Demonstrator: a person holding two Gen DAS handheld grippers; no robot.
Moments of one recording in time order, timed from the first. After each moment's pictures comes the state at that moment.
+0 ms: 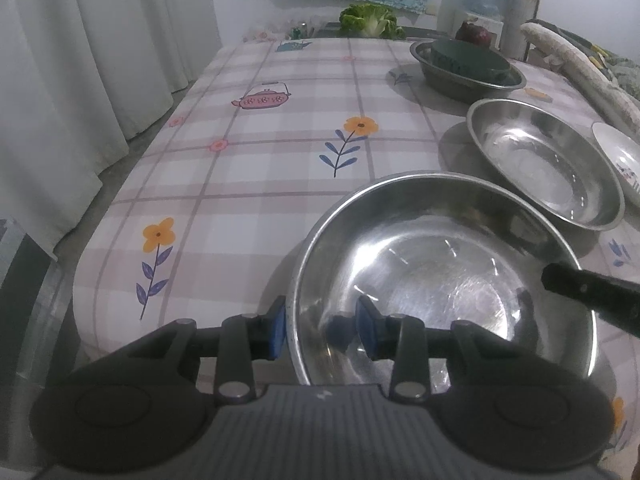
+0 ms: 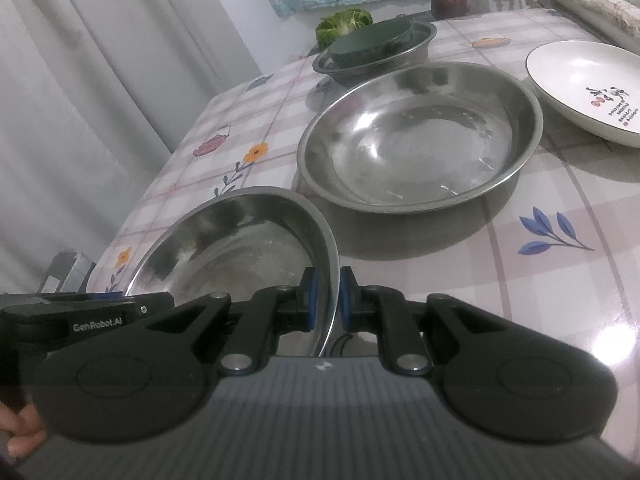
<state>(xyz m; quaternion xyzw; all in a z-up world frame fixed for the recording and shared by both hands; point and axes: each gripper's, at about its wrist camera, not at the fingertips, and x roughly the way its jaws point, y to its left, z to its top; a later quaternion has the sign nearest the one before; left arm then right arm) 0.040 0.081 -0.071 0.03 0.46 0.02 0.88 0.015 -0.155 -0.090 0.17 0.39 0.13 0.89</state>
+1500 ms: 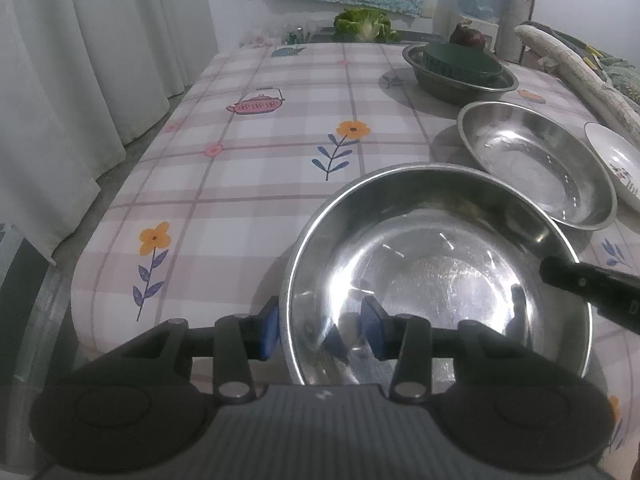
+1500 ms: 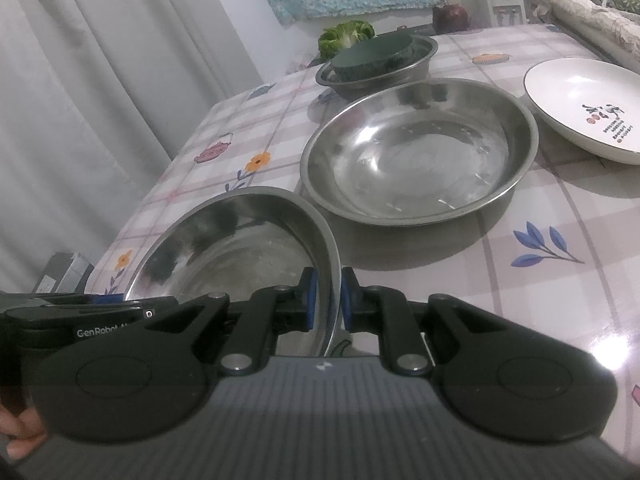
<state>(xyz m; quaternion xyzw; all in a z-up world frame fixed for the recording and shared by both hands) 0.035 0.077 -0.068 0.03 0.46 0.01 0.89 0.009 -0.154 -0.083 0.16 0.38 0.13 0.90</state>
